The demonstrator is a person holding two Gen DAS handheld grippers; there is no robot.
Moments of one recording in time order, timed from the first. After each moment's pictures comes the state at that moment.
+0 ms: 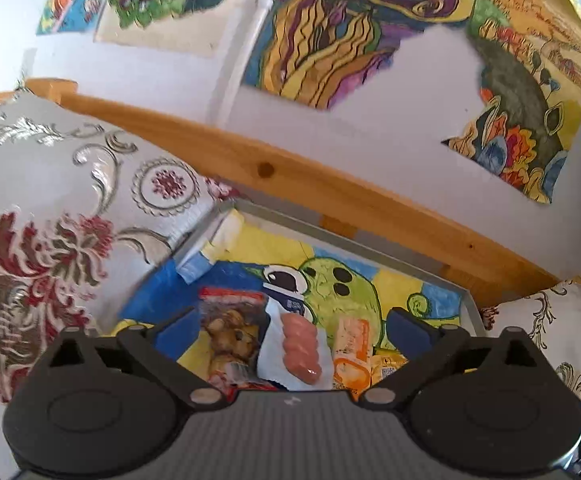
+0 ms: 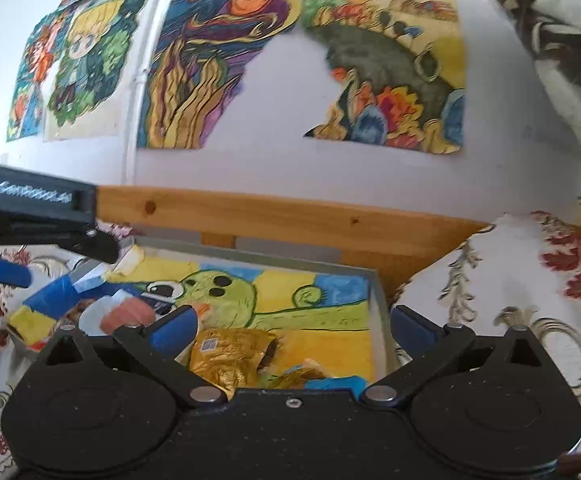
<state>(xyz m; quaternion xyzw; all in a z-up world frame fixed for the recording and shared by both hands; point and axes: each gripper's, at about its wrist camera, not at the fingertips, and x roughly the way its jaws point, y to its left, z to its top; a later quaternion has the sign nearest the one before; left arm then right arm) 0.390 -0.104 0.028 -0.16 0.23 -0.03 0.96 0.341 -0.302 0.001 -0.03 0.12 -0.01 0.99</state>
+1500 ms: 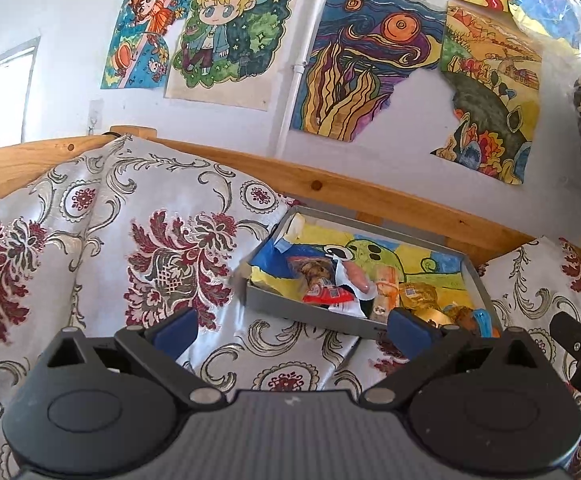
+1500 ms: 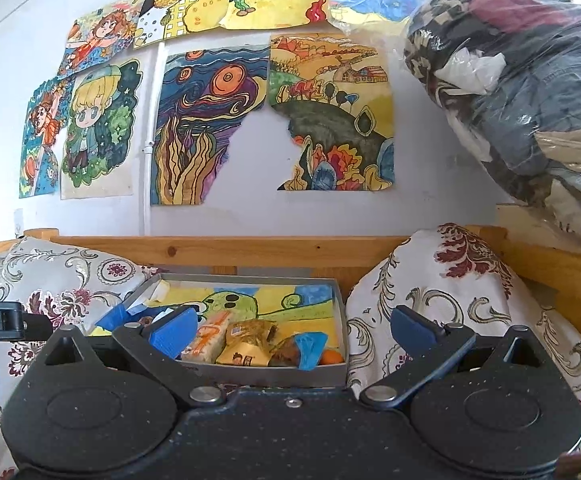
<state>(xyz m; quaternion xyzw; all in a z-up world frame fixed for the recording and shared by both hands) 0.206 -0.064 0.036 -0.10 0.19 0.01 0.98 0.165 -0.295 0.033 0.02 0.07 -0.04 1.00</state>
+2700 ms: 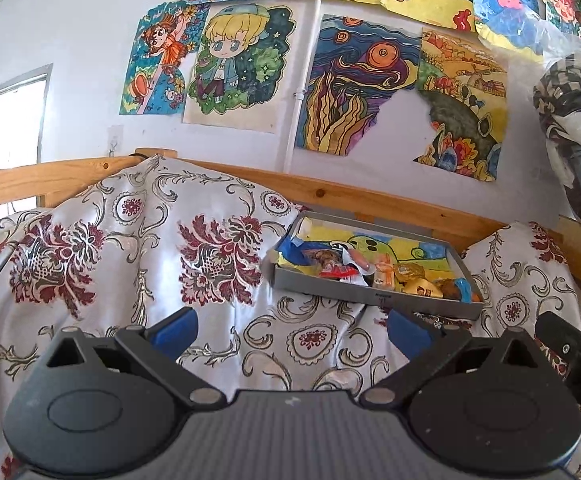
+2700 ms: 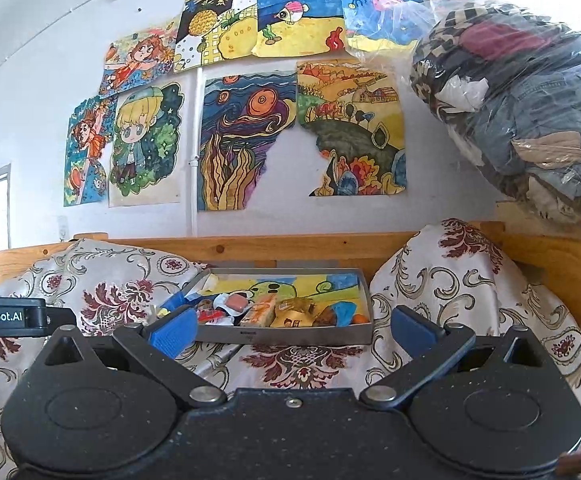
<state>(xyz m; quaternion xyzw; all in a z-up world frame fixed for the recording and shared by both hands) 0.096 -0.036 0.031 -0.08 0.16 0.00 0.98 0.051 -0.262 0.025 0.03 0.05 -0.01 1.00</state>
